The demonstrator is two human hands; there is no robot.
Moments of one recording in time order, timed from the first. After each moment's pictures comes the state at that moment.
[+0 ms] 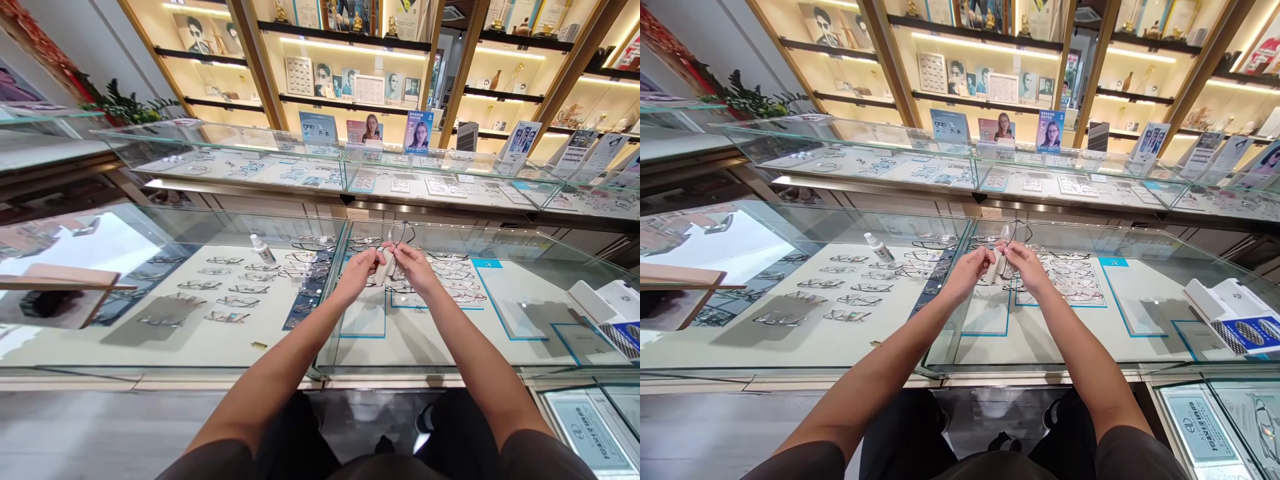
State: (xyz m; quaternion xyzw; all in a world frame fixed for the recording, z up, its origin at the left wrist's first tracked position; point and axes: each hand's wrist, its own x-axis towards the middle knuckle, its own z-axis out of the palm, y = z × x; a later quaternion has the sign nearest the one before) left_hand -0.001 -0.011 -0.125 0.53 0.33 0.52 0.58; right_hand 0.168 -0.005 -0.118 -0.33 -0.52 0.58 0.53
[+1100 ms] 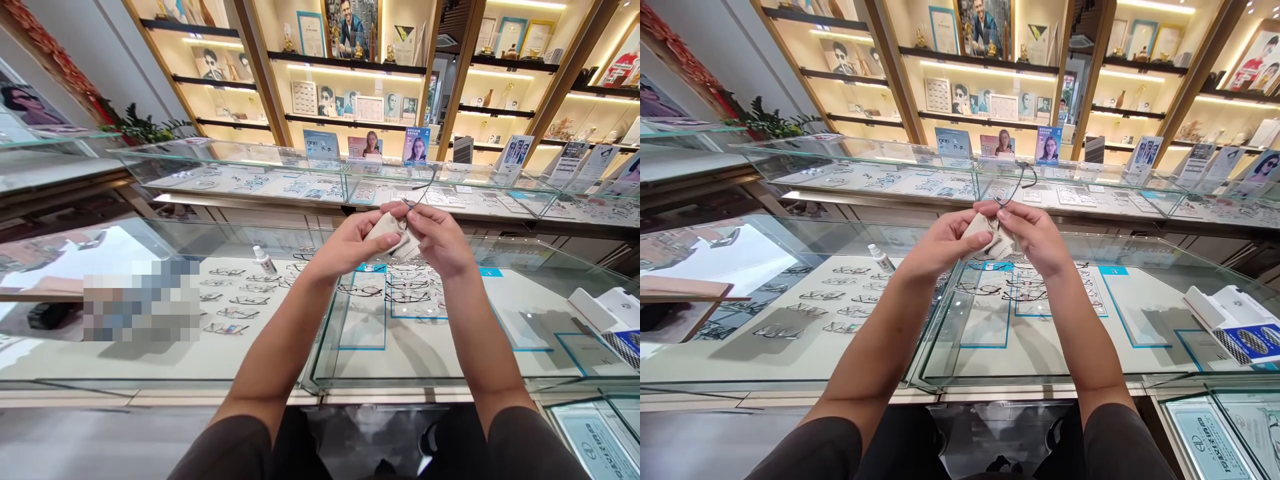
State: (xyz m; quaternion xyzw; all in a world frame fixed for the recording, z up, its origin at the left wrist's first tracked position) left_hand -0.013 -0.023 0.009 0.70 0.18 0.46 0.52; right_hand 0.170 -0.031 0.018 -0.20 -0.62 0.53 0.54
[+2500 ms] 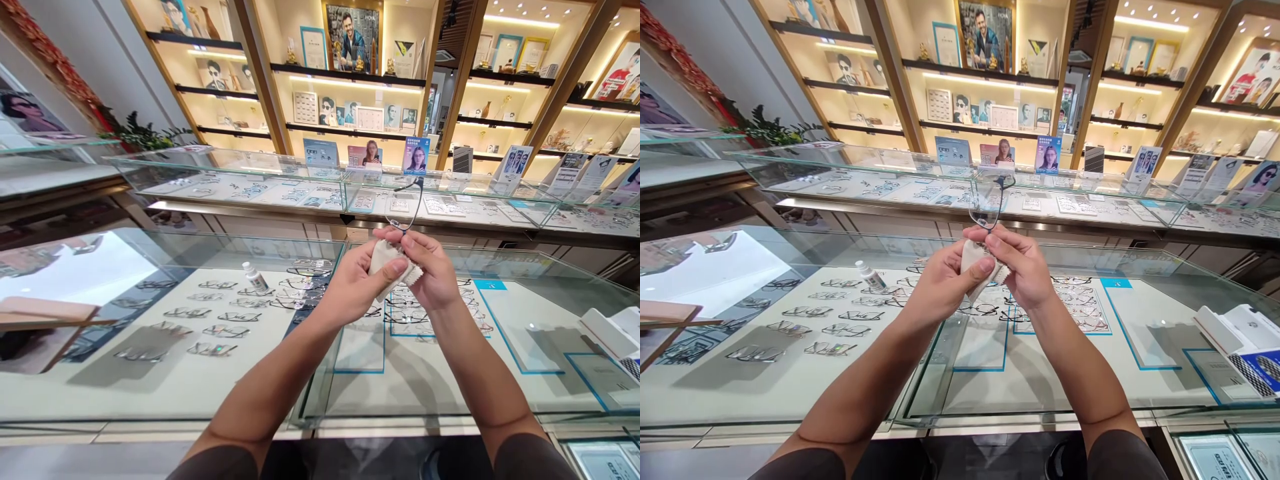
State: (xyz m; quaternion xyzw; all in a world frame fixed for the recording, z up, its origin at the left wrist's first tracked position) left_hand 0.004 -0.051 -0.012 0.66 0.23 0.55 0.46; right_hand 0.146 -0.035 -0.008 -0.21 -0.55 0.55 0.60
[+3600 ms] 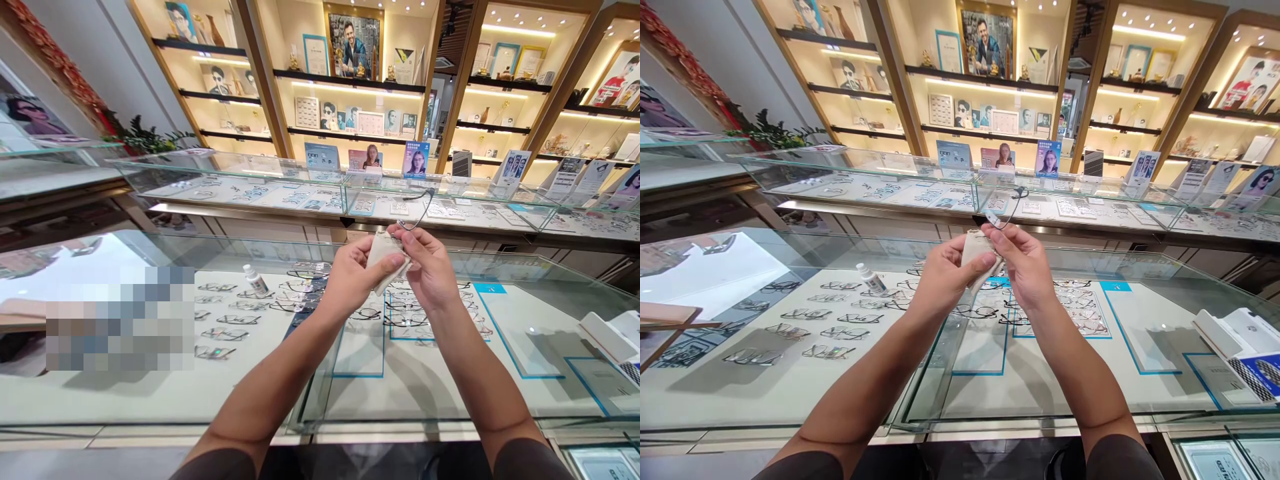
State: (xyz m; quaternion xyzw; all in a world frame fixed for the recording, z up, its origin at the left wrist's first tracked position) left_hand 0.008 -0.036 -0.015 0.58 0.28 0.60 0.48; right_hand 0.142 -0.031 -0.005 -0.21 -0.46 0.56 0.65
